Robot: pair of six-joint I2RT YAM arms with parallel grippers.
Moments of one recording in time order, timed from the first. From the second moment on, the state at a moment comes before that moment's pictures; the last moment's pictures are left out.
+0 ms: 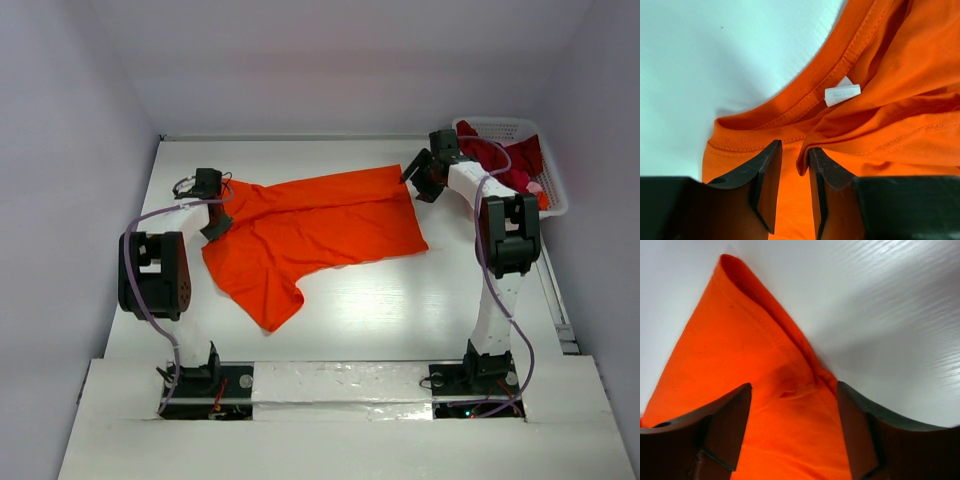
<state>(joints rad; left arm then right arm) -0.03 1.73 1.12 -0.51 -0.27 -0.77 0.11 2.12 1.66 -0.46 -0.03 0.80</state>
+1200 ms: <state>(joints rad) -0.06 1.02 0.83 -0.67 0.04 -0.66 0.14 1.60 1.25 -0.50 -0.09 0.67</state>
